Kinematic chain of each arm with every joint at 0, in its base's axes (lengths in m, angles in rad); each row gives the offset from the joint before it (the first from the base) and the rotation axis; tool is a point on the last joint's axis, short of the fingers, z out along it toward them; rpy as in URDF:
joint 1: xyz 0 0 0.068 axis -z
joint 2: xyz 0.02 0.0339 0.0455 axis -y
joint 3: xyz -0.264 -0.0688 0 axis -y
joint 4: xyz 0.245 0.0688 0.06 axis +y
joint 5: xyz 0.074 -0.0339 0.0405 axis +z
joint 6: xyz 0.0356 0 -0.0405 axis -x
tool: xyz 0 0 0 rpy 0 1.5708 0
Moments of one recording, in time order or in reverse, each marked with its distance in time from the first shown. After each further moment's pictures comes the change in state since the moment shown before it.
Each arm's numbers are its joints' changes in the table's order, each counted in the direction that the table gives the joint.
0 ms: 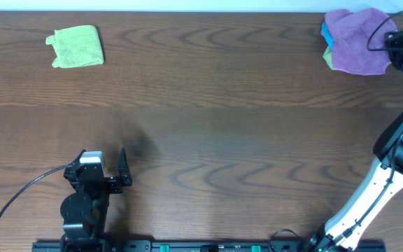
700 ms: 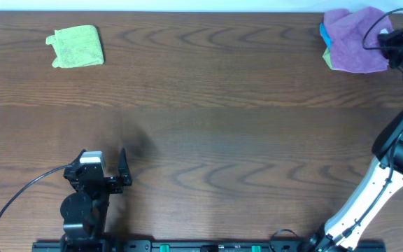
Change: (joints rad) left arm 0.000 0.000 0.000 0.000 0.000 0.000; right arm -0.016 0.000 0.016 0.057 0.116 -0.013
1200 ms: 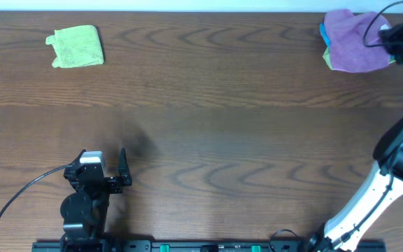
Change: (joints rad) left arm 0.000 0.000 0.000 0.000 0.000 0.000; right arm -0.013 0.158 0.004 0.212 -0.008 0.152
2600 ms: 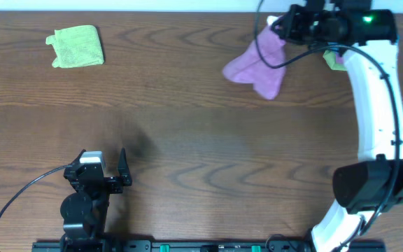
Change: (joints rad) left arm 0.000 0.000 0.000 0.000 0.000 0.000; right arm -0.601 0.392 0.005 0.553 -0.018 0.265
